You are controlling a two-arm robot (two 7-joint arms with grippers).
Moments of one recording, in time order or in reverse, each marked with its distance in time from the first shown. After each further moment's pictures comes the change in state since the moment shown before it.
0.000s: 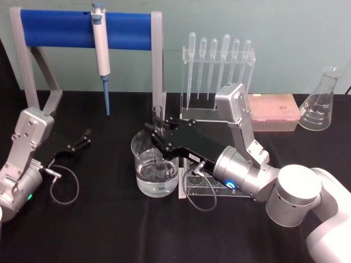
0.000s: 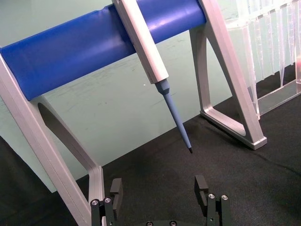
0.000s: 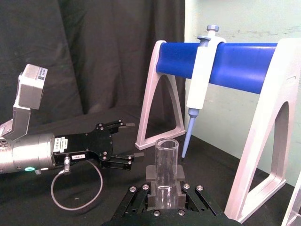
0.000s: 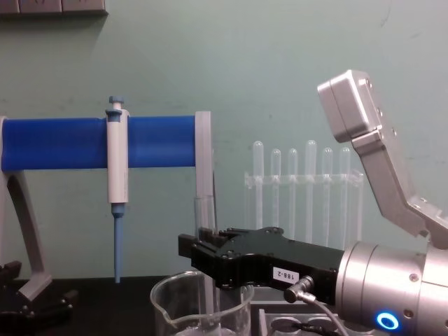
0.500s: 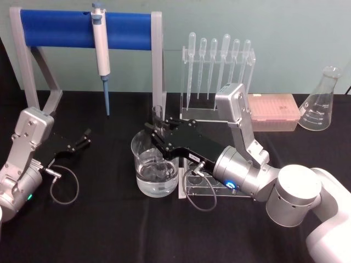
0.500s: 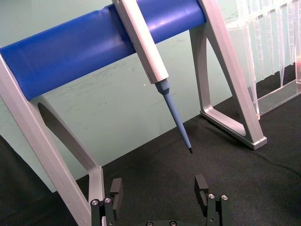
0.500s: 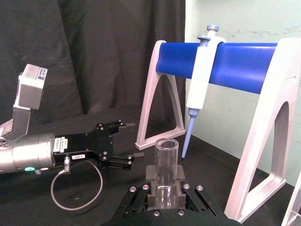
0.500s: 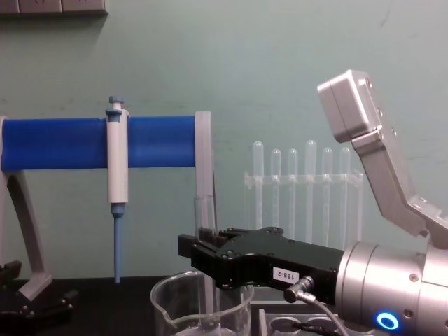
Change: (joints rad) left arm 0.000 0.000 0.000 0.000 0.000 0.000 0.000; right arm 0.000 0.000 0.000 0.000 0.000 0.000 0.000
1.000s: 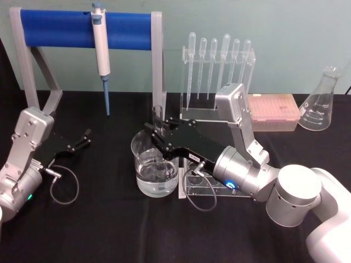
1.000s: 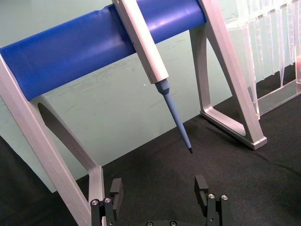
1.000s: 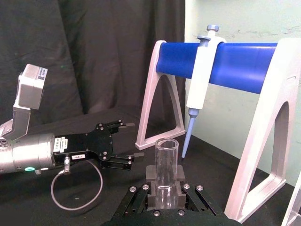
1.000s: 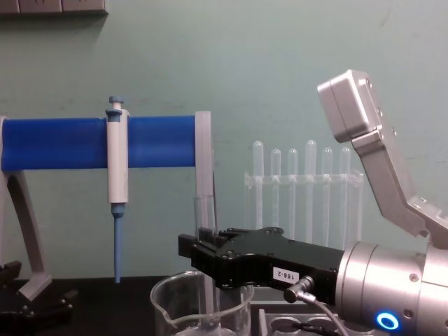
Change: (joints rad) left arm 0.000 0.000 0.000 0.000 0.000 0.000 0.000; right arm 0.000 0.000 0.000 0.000 0.000 0.000 0.000
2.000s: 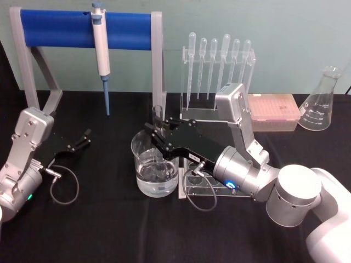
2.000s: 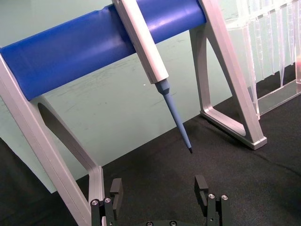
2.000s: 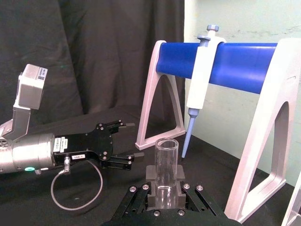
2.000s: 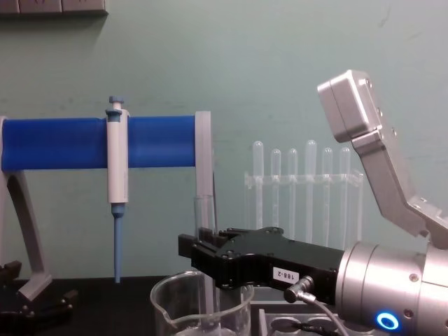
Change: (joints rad) left arm 0.000 0.000 0.000 0.000 0.000 0.000 0.000; right arm 0.000 0.000 0.000 0.000 0.000 0.000 0.000
